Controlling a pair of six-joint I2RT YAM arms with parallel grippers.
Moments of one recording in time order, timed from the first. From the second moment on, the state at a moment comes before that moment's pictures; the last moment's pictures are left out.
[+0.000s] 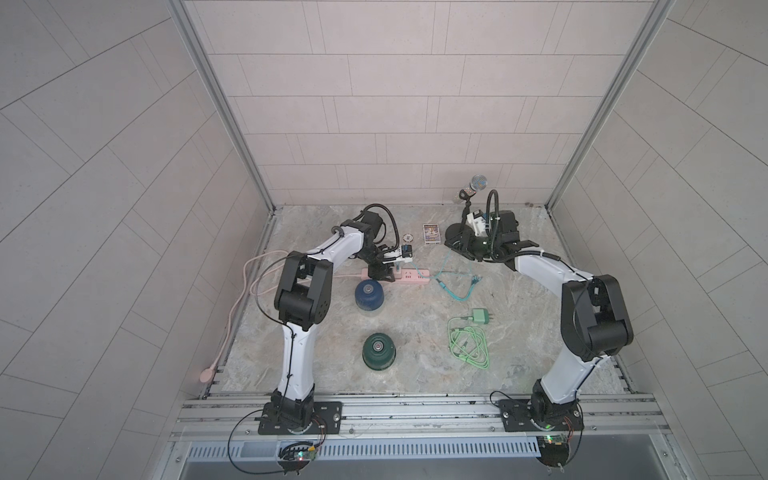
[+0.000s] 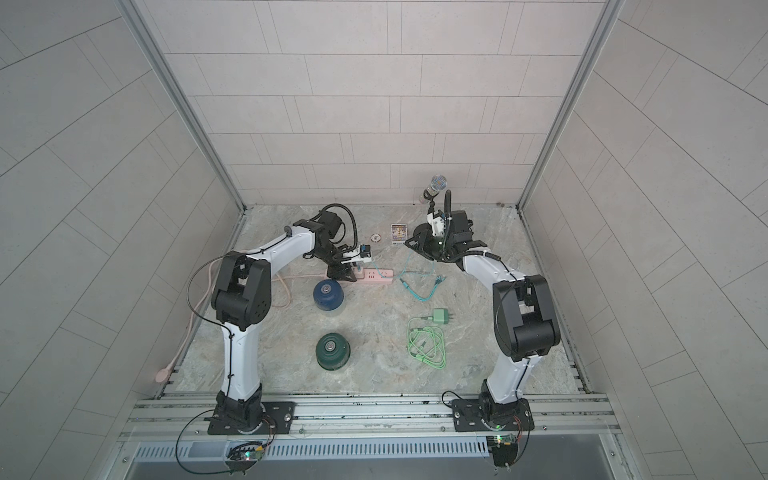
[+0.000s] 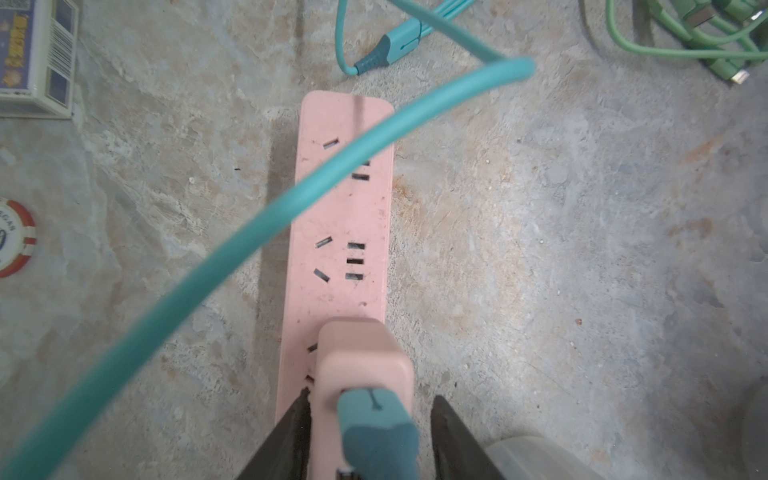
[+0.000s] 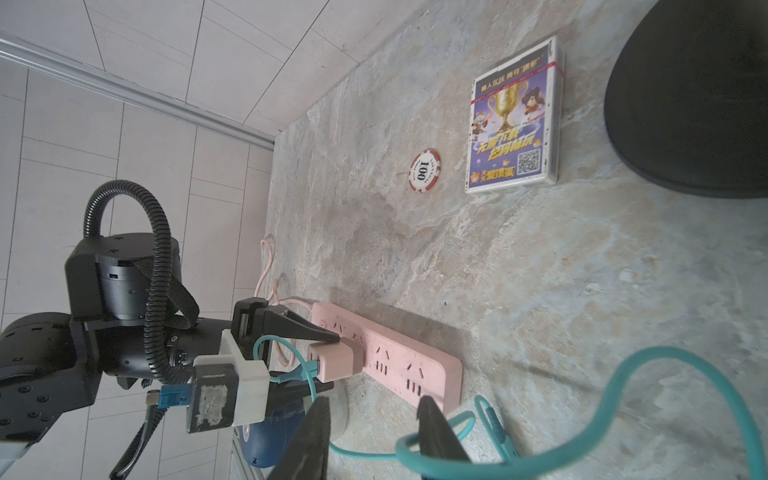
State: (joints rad) left arm -0.34 2.12 1.67 -0.92 0.52 1.13; right arm 0.15 1.74 1.20 -0.13 -0.67 0.65
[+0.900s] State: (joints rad) left arm -0.31 2.09 1.79 -1.01 0.57 1.07; right arm 0.16 1.74 1.24 -0.17 -0.67 0.62
